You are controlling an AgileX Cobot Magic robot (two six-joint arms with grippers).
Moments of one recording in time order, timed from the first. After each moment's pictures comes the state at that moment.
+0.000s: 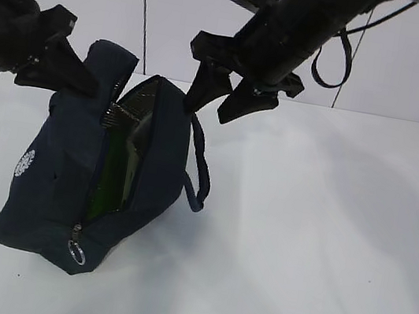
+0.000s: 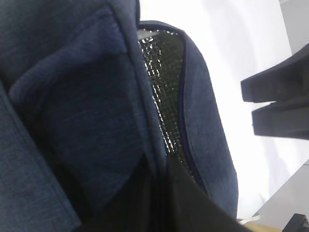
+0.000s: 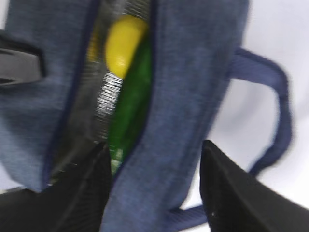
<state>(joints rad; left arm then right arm) -0.14 1.65 -1.14 -0.98 0.90 0.58 0.46 2.04 -1.85 0.52 1.16 -0.16</state>
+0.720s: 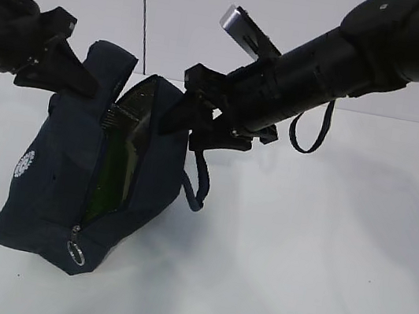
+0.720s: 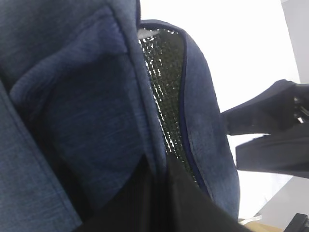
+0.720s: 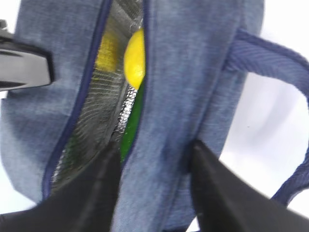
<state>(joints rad) -0.14 1.65 -1.14 -0.97 0.89 0.58 0.45 1.95 -1.46 1.00 0.88 -0.53</state>
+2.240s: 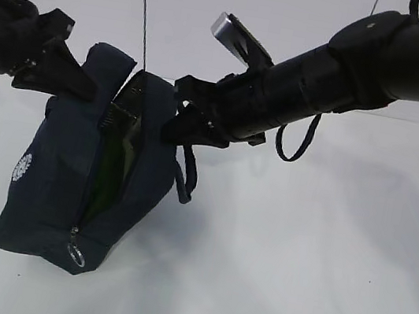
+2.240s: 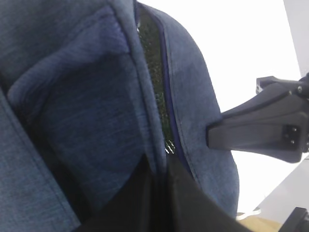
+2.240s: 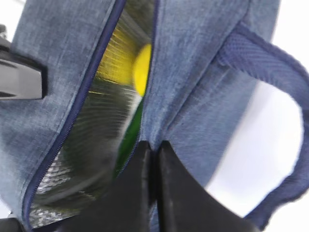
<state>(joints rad) -0.14 1.65 -1.14 -0.96 0.92 0.58 0.44 1.96 -1.41 1.13 0.79 -0.70</state>
